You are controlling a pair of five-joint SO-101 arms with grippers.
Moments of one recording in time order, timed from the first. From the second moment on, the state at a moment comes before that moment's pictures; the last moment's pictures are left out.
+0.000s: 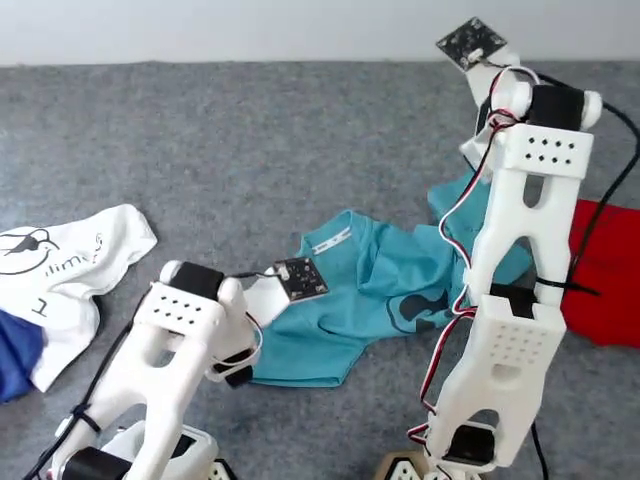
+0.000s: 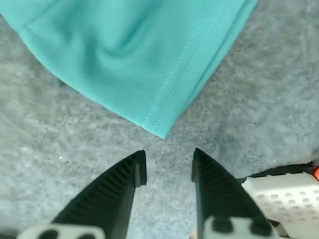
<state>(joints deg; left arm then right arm) 14.7 -25.8 50.5 84.5 -38.2 7.4 33.8 -60.9 100.6 41.5</state>
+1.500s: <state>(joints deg) 20.8 -14.6 40.9 83.9 -35.0 21.9 -16.2 -2.2 100.7 41.5</state>
